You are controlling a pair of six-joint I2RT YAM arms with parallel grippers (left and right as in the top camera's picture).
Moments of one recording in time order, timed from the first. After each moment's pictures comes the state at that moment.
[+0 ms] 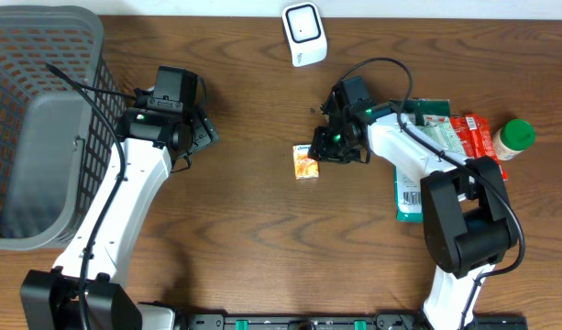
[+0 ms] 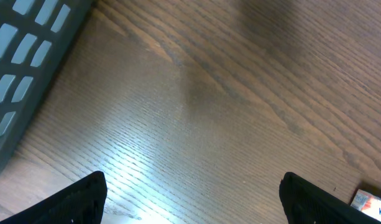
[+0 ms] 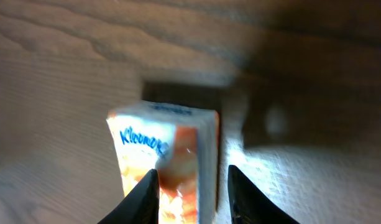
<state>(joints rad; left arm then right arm) -0.17 1.53 1.26 -0.92 -0.19 -0.64 0.38 2.00 1.32 -0.59 -0.38 0.40</state>
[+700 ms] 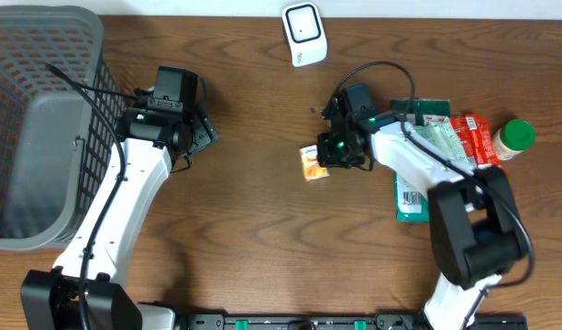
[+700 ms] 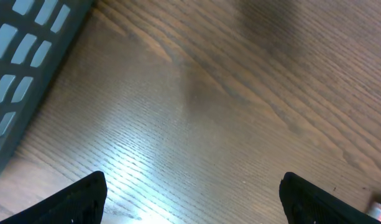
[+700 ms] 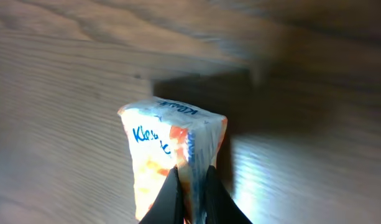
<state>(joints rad) -0.17 1.53 1.26 -0.92 -0.19 -0.64 0.38 1.91 1.24 -0.59 -0.28 0.31</state>
